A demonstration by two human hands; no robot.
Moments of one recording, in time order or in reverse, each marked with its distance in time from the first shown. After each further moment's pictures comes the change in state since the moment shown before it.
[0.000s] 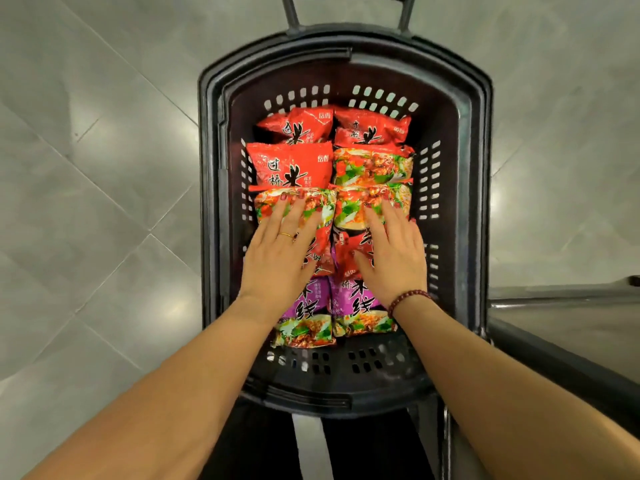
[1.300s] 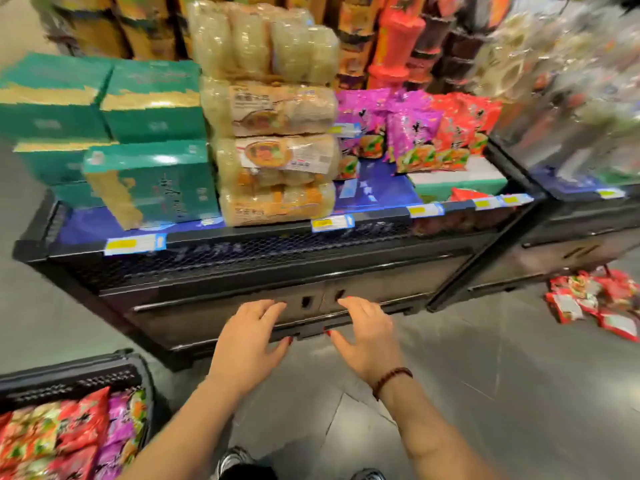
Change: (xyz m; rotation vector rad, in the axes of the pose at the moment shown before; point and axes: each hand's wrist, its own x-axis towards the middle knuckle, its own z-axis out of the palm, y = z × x) left_hand -0.447 0.269 -0.319 -0.006 -0.294 1.710; right_hand -0.725 -0.274 -0.173 0.351 0.948 1.517
